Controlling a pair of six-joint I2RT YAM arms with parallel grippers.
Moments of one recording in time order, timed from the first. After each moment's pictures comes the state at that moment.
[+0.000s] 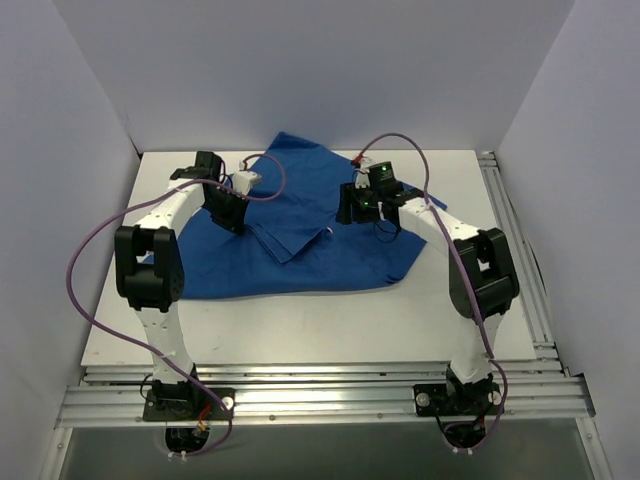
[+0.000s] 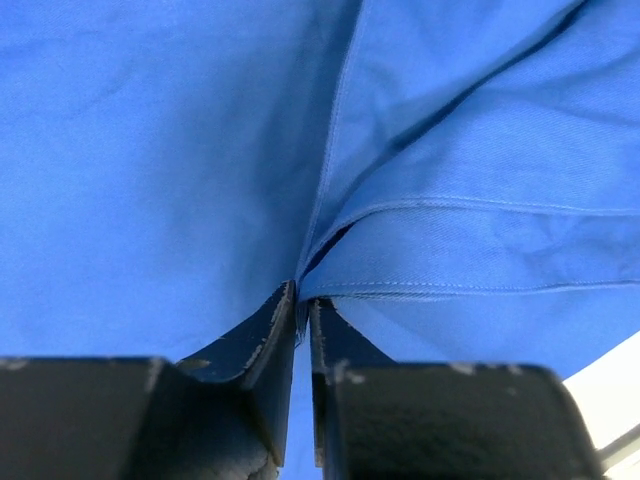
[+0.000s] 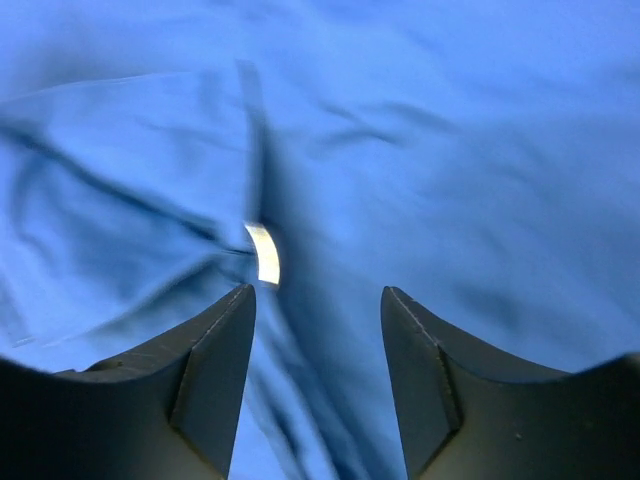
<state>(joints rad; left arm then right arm) -0.12 2.02 1.66 -0.86 0.38 0.45 0.38 1.91 1.38 -0.24 -0.25 0.25</state>
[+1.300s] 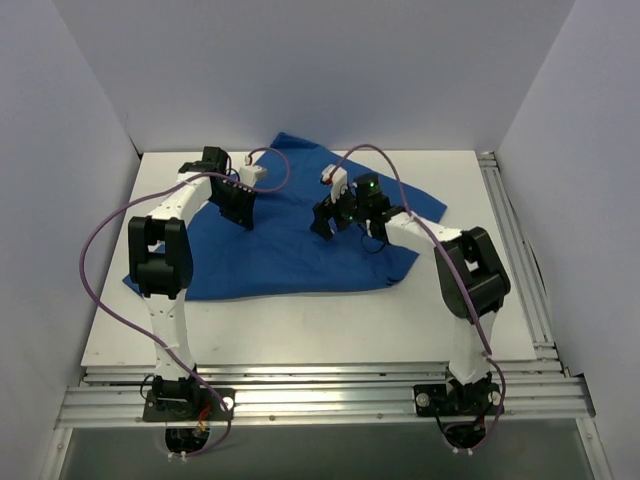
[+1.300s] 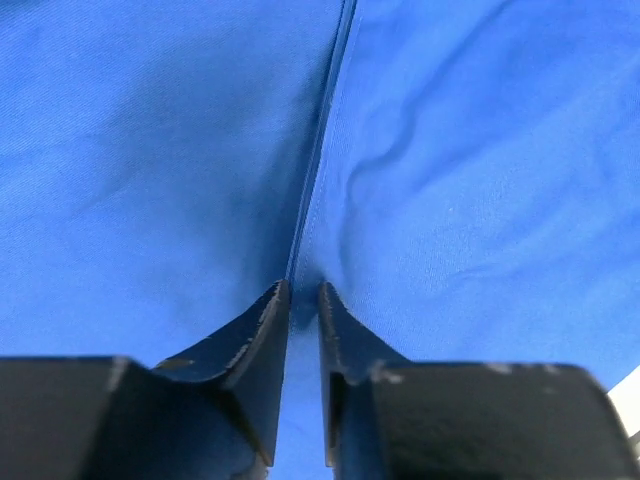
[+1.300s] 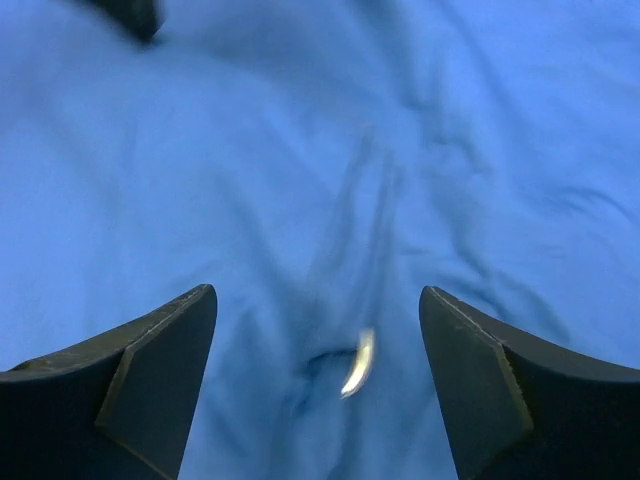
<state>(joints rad) -0.12 2.18 1.84 -0.88 0.46 0.41 0.51 1.91 1.23 0.14 -0.41 -0.20</state>
